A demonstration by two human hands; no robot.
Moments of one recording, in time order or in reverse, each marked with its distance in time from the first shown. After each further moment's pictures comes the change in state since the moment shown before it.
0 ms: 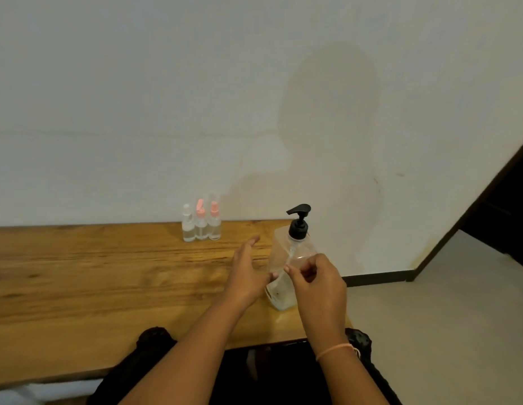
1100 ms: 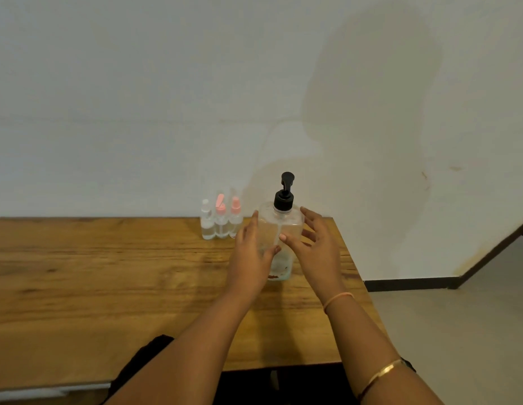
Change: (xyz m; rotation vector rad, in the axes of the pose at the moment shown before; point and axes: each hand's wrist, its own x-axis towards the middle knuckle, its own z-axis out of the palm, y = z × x) left_hand 0.053 -0.018 -0.018 0.282 0.254 0.225; right_hand 0.084 0.016 0.073 0.338 -0.249 -0.026
